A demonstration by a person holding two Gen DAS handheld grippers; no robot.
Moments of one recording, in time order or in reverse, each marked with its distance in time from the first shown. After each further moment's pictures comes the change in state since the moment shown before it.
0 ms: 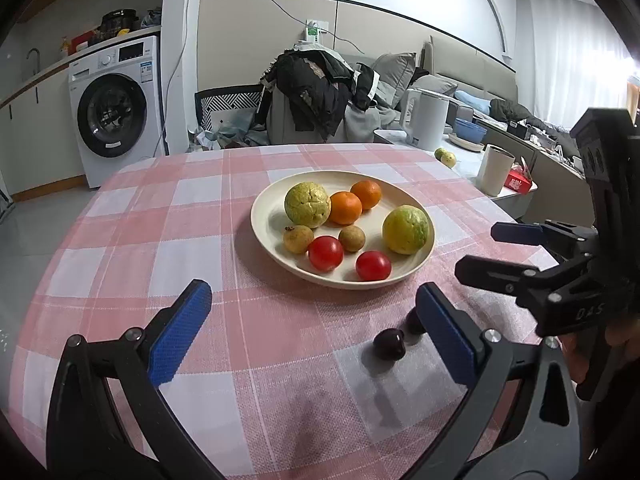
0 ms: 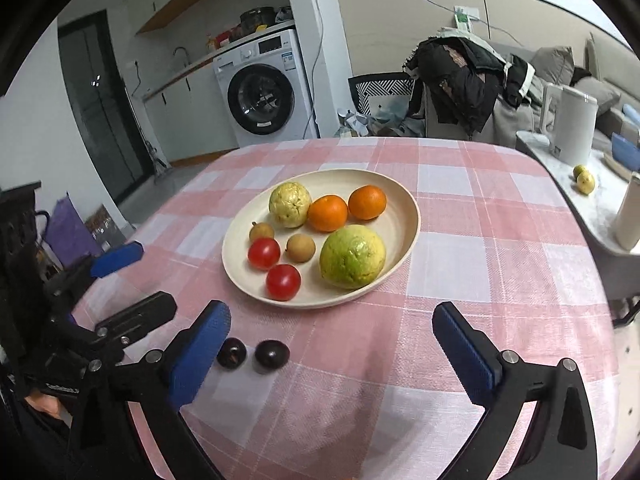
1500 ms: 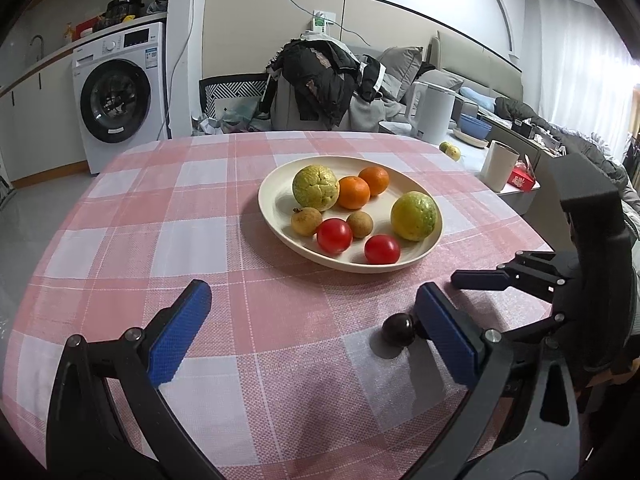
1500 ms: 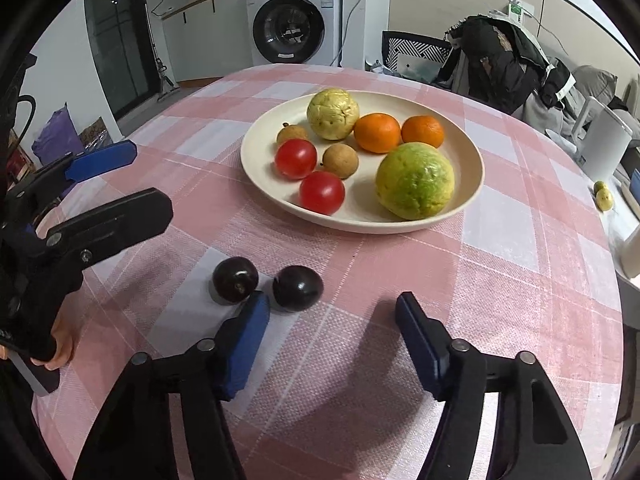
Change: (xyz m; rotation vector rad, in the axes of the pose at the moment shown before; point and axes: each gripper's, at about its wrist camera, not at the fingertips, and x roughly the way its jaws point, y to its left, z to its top) left arm 0.012 0.006 -0.006 -0.028 0.038 0.003; right arm 0.043 0.040 -0.033 -0.191 0.211 -0.043
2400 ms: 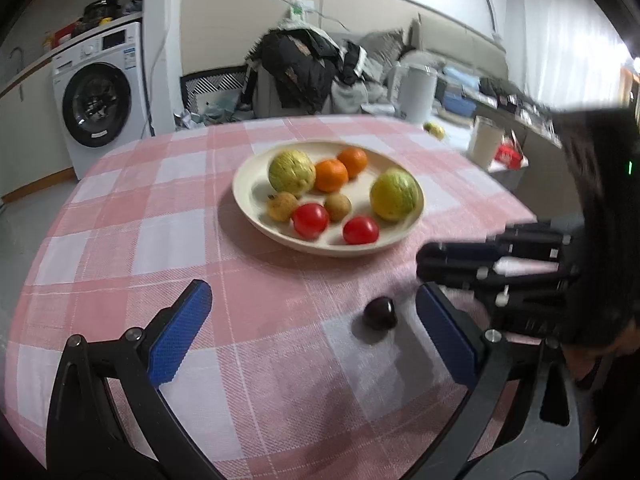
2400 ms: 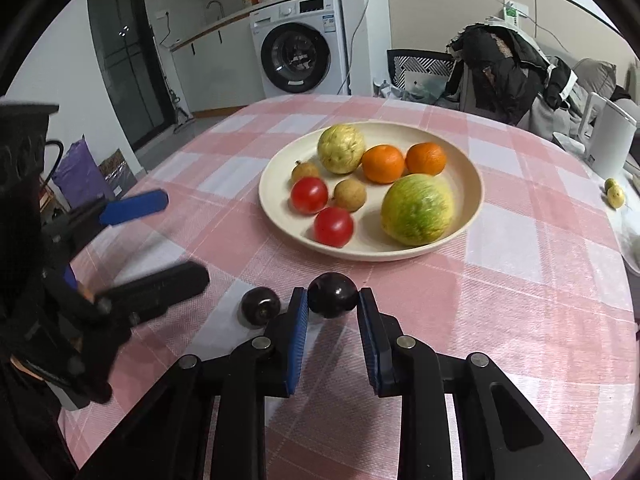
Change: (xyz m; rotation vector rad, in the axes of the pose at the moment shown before) left arm 0.007 -0.015 -0.005 0.084 0.071 -0.040; right arm -0.020 -0.009 0.007 0.060 -0.092 0.092
